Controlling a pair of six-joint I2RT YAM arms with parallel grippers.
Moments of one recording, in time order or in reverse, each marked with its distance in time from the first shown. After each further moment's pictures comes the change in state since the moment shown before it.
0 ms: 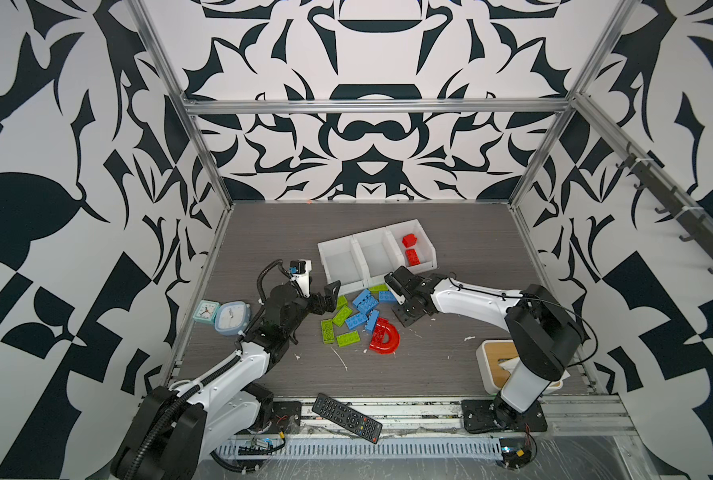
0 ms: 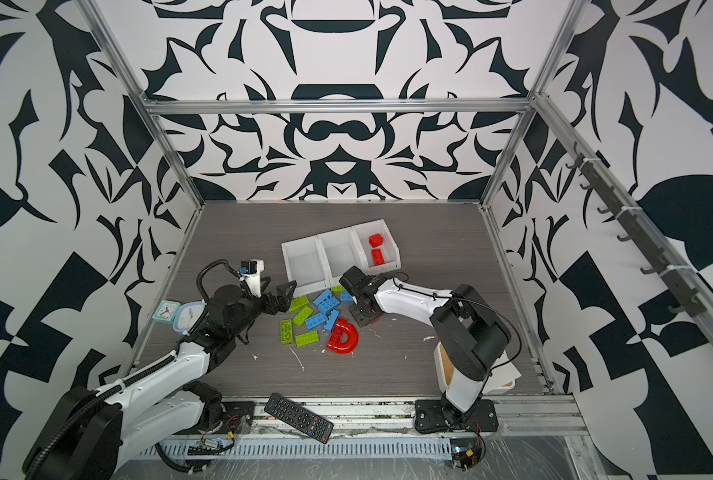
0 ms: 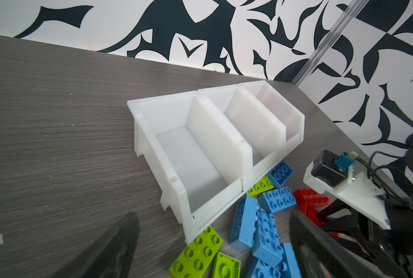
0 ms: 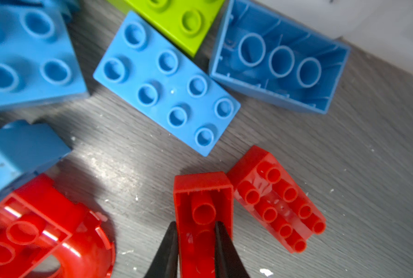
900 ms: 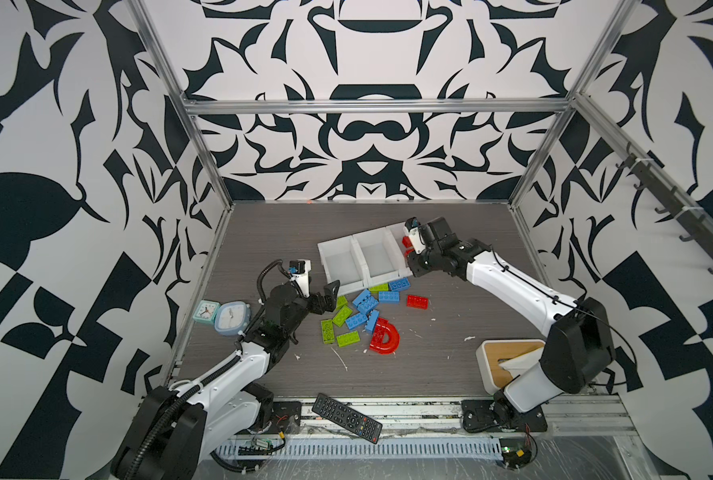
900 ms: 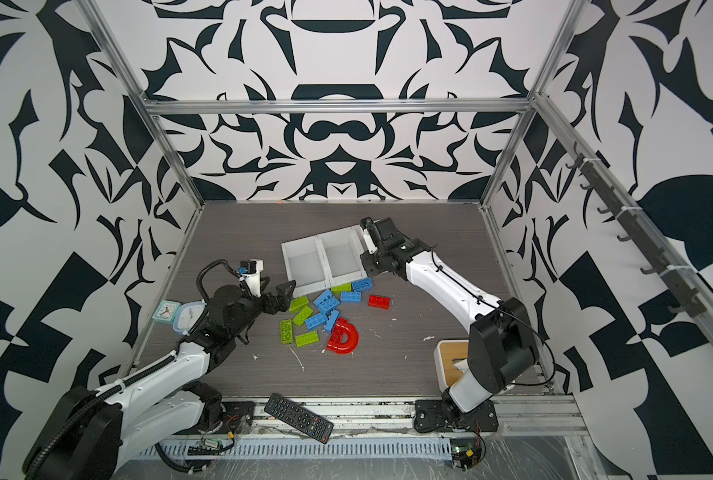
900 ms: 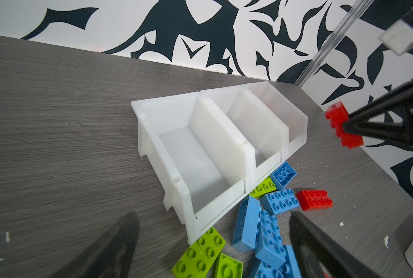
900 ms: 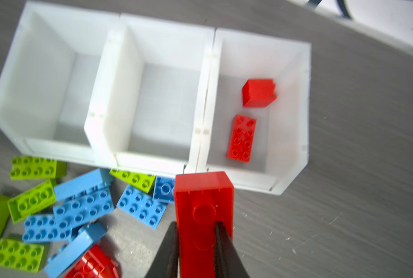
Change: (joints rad) left arm 0.000 0.000 0.000 -0.001 -0.015 0.000; right arm -0.275 -0.112 0.288 0.032 -0.134 -0.098
